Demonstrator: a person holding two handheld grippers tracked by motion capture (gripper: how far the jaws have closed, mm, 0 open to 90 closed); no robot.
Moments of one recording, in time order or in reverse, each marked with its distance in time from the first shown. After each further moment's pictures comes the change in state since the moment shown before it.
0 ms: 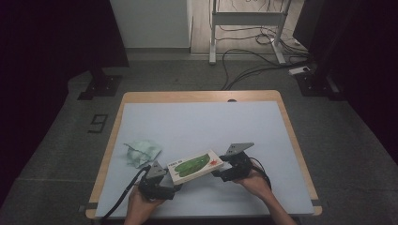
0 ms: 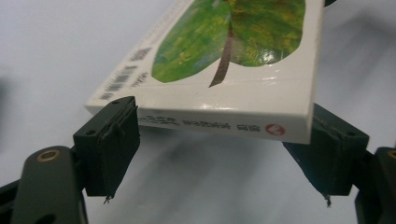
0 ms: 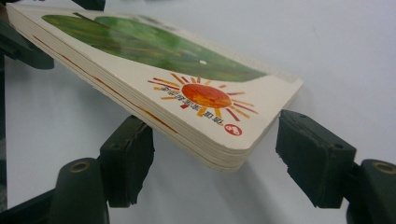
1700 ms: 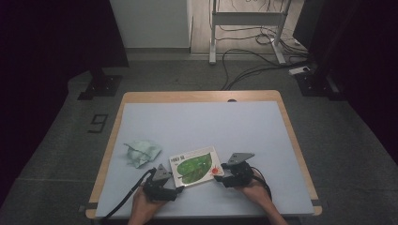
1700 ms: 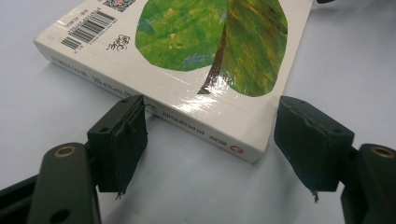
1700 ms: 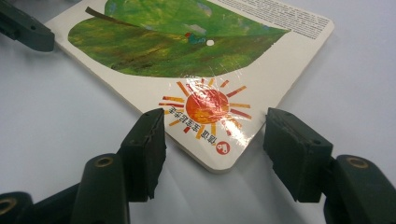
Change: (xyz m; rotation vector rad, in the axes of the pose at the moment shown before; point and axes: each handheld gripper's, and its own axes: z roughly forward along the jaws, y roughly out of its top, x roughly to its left) left arm 0.011 -0.012 0.029 0.044 0.003 0.031; right arm 0.000 -0.034 0.015 0.007 -0.063 -0.003
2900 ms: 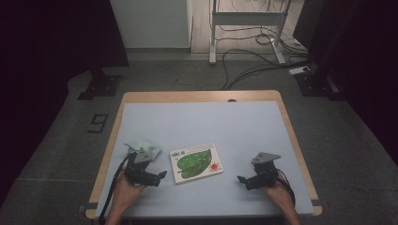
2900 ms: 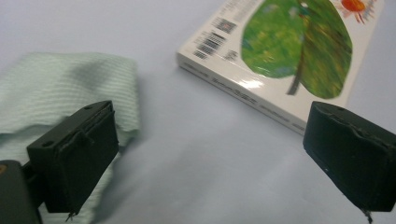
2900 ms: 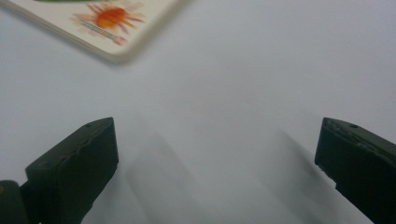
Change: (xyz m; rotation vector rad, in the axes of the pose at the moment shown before) left arm 0.056 0.020 -0.049 0.000 0.135 -0.022; right arm -0.036 -0.043 -0.053 0.030 -0.205 0.090
